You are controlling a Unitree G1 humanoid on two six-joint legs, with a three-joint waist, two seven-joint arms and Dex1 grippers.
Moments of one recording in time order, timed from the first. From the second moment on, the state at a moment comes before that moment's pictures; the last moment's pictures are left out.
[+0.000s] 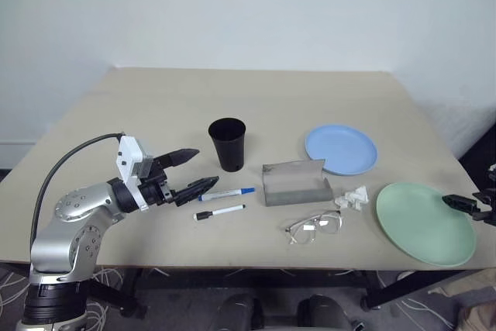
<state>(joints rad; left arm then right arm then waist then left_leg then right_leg) -0.10 0.68 0.25 -0.24 -0.60 0.42 -0.99 -0.20 -0.99 -0.30 0.48 0.29 0.70 0.84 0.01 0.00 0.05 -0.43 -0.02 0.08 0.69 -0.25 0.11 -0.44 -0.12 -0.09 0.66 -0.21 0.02</state>
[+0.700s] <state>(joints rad) -0.08 0.69 0.24 -0.24 -0.57 0.41 -1.01 -0.19 -0.95 -0.30 0.57 0.32 0.69 0.85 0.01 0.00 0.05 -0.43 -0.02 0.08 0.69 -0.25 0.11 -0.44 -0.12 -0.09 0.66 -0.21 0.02</state>
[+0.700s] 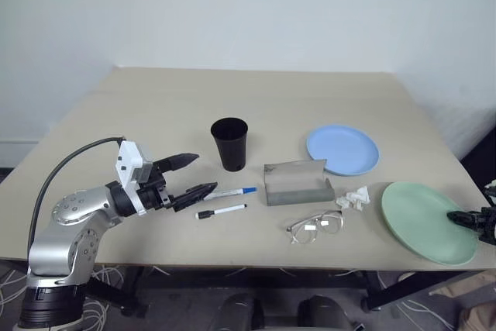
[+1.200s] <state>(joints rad) -0.08 0.69 0.23 -0.22 -0.57 0.40 -1.03 -0.49 -0.94 -0.53 0.72 0.49 0.95 0.71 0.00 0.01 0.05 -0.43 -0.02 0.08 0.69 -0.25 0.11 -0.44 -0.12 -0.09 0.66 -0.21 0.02</state>
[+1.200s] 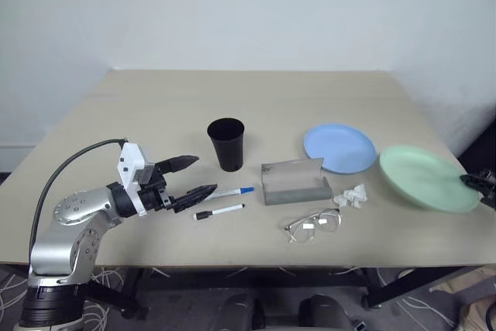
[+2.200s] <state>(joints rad) -0.13 0.72 0.21 -0.17 -0.55 0.38 -1.05 -0.94 -0.45 -0.29 1.01 0.27 0.44 0.22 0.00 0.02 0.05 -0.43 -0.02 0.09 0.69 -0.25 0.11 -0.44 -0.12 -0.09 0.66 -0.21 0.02</state>
